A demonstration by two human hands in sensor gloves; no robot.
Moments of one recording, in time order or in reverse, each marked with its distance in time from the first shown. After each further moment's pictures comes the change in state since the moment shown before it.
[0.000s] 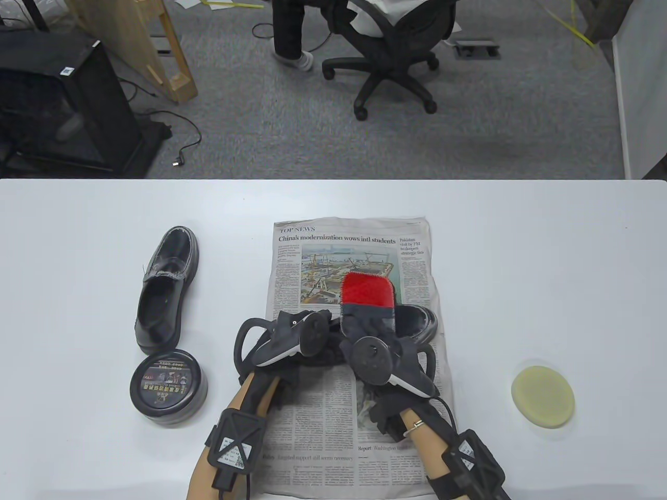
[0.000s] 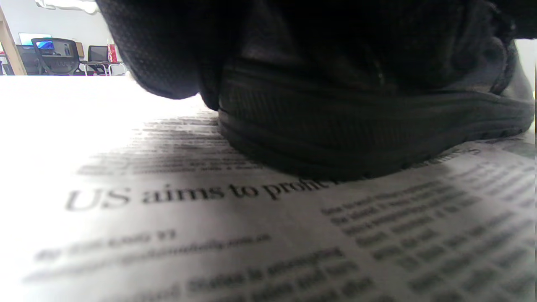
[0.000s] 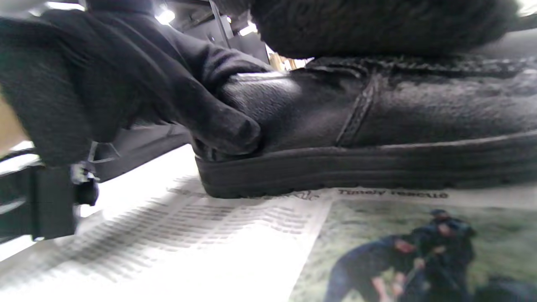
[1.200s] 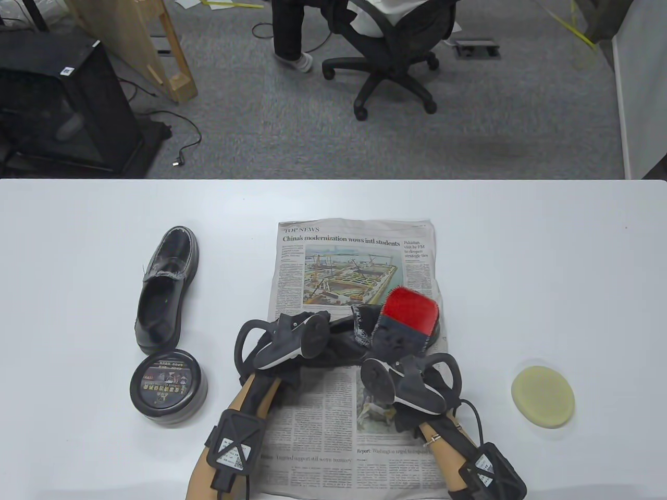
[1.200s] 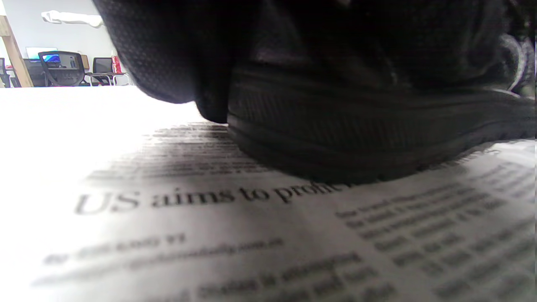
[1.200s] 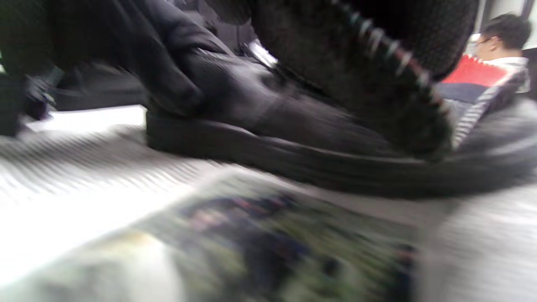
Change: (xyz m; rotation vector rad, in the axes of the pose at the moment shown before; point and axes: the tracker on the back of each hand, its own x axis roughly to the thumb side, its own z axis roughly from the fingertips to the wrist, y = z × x) left_hand 0.002 0.000 0.002 0.028 0.010 -0.024; right_hand -0.005 -0.004 0.035 -0.083 -0.057 0.251
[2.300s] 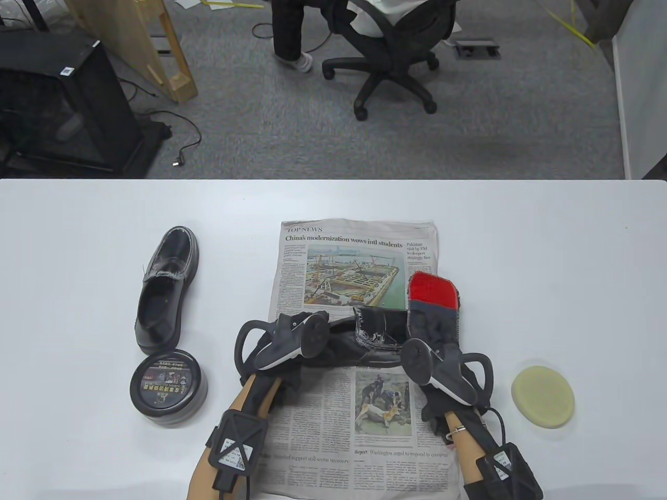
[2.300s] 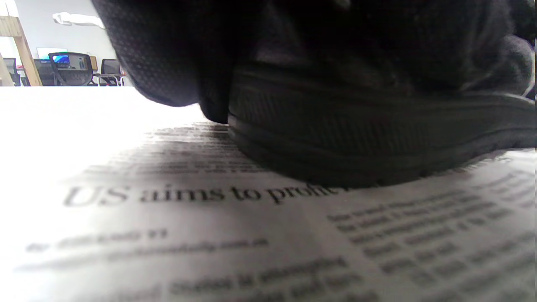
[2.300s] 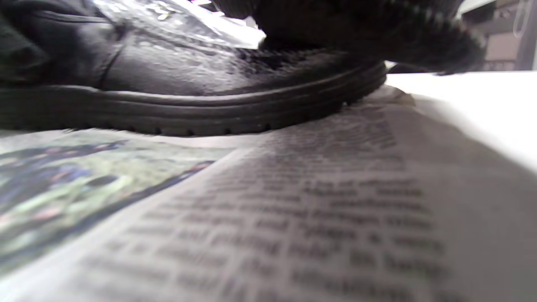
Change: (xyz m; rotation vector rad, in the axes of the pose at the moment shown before) left_hand -0.002 0.000 0.000 0.008 0.024 0.027; right_hand -0.063 0.027 0.012 0.061 0.244 0.027
